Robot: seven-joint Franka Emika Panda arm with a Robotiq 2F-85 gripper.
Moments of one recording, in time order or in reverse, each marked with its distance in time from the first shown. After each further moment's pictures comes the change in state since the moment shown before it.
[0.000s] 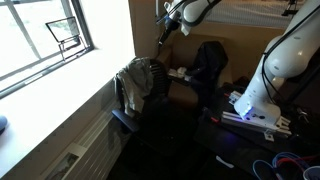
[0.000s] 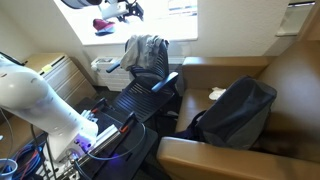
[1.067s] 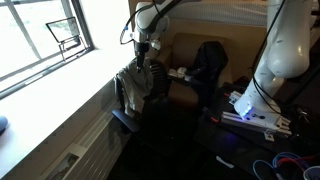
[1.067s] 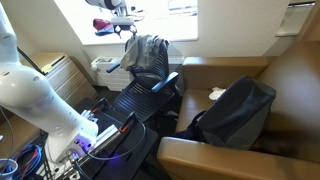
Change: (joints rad) arm 0.047 0.553 0.162 0.569 0.315 -0.466 -0.304
